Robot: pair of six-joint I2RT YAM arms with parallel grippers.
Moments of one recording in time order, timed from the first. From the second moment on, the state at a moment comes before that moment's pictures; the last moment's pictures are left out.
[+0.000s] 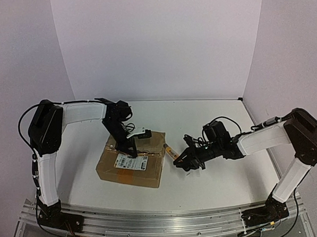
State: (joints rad) left arm -0.60 2.07 1.59 -0.97 0.55 0.81; right arm 0.71 1.66 0.75 0.22 -0.74 1.05
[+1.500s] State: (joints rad) left arm -0.57 2.11 1.64 -1.07 0.58 0.80; right arm 0.74 1.71 0.80 0.16 -0.84 1.02
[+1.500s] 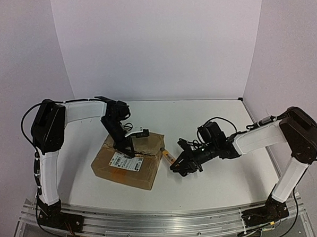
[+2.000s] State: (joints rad) left arm -0.53 2.07 1.59 -0.73 0.56 0.62; right arm 0.78 1.64 0.74 0.21 -0.96 1.03
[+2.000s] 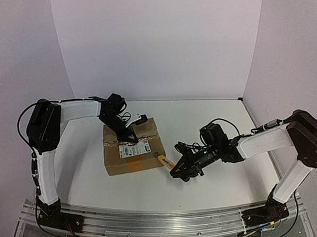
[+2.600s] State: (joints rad) left arm -0.54 2.02 1.52 -0.76 0.58 0.80; right arm 0.64 1.77 0.88 0.14 -0.91 0.91
